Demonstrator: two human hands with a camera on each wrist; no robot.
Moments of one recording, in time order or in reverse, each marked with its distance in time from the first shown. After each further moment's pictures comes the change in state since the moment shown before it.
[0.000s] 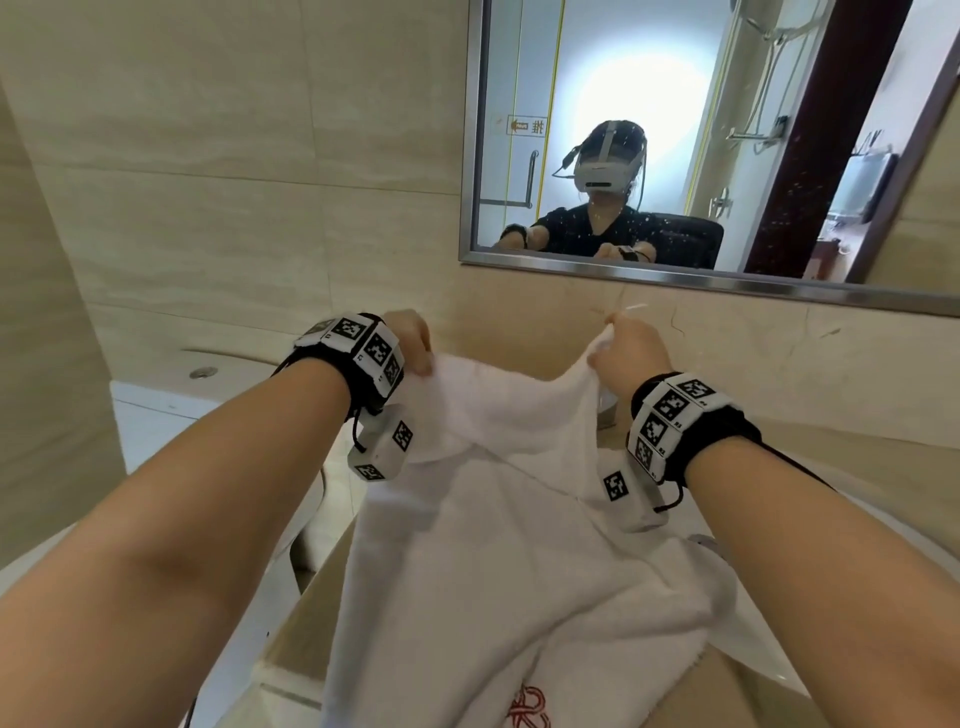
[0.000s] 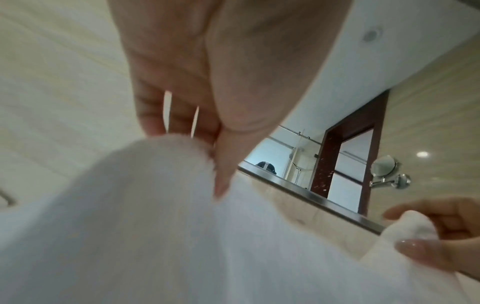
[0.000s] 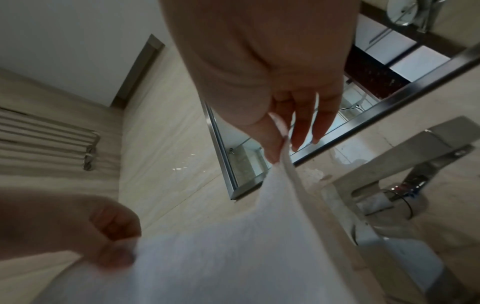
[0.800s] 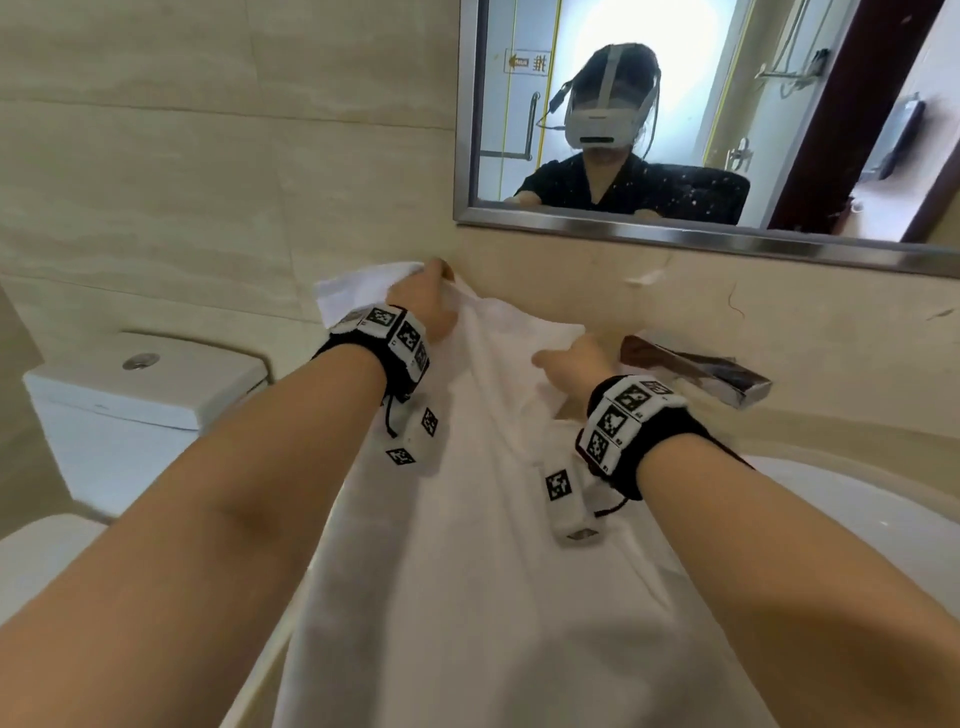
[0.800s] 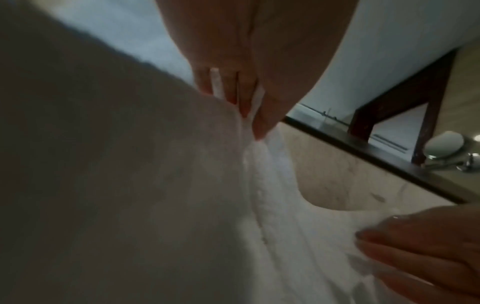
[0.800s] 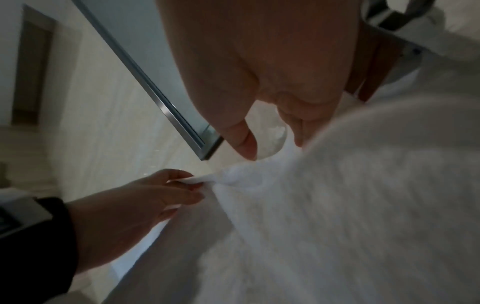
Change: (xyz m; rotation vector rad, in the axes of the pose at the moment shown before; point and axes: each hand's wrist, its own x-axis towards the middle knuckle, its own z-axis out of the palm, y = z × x) left_hand 0.150 -0.010 0.052 -0.299 0.300 0.045; right_hand 0.084 -0.003 0.132 0.334 -0.274 0.403
